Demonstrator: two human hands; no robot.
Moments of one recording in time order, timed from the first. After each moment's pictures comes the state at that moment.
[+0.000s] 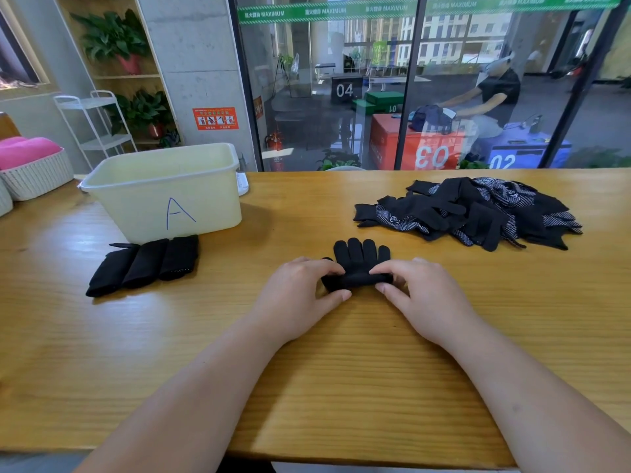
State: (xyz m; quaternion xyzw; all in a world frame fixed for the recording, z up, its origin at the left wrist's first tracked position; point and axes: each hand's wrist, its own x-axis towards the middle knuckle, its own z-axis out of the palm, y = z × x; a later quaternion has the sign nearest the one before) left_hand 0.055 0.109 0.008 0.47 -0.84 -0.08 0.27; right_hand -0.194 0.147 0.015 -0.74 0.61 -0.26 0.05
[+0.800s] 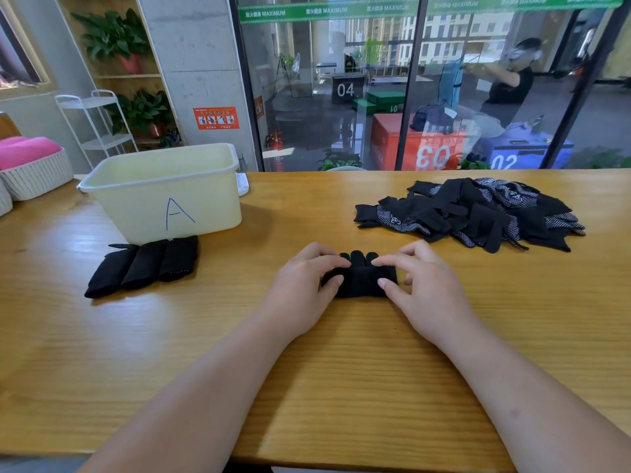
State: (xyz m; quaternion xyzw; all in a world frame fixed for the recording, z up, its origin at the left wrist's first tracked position) left_hand 0.046 0.099 0.001 0.46 -0.81 -0.12 0.34; right_hand -0.191 0.141 0.009 -0.71 0.62 -0.33 0.05
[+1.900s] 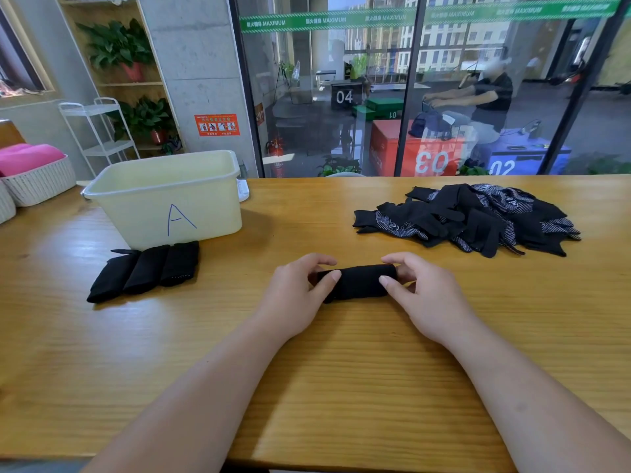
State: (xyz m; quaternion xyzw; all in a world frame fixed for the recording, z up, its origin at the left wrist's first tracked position) left_hand 0.051 0.108 0.013 0.52 -0.74 -0.25 0.35; right_hand -0.198 0.141 0.014 -0.66 0.63 -0.37 0.17
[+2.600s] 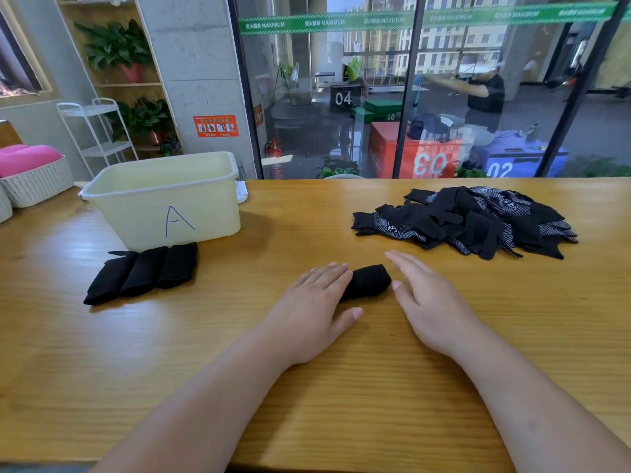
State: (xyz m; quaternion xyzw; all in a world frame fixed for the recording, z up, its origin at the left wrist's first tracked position) left_hand 0.038 0.122 0.010 0.44 -0.89 -0.01 0.12; right_hand -0.202 0.151 0.021 -0.72 0.62 -0.29 0.13
